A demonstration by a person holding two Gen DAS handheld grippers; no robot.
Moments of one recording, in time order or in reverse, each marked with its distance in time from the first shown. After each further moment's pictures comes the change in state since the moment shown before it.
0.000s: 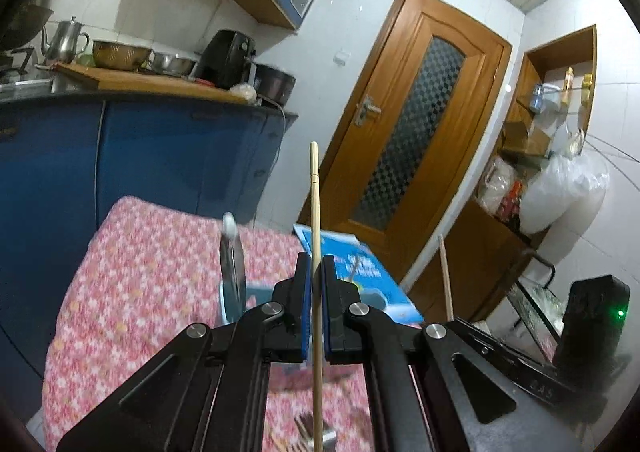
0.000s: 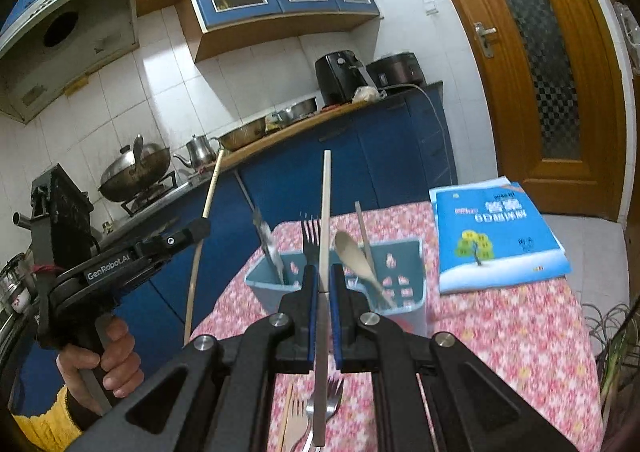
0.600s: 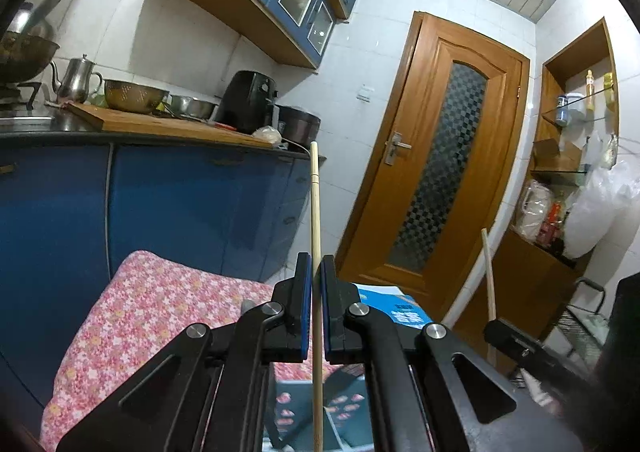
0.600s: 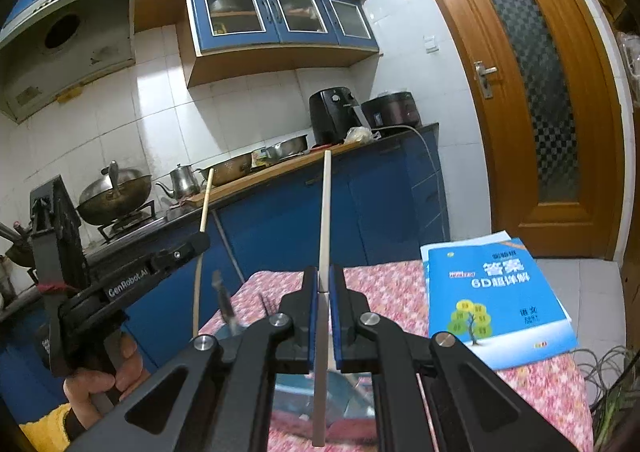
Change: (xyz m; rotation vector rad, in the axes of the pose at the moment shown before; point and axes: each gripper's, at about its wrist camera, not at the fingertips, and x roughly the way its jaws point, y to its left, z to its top) left arm 0.064 0.017 0.015 0.059 -0.167 0.121; right arm 0.054 -0.018 0.027 -0.067 -0.140 -0.052
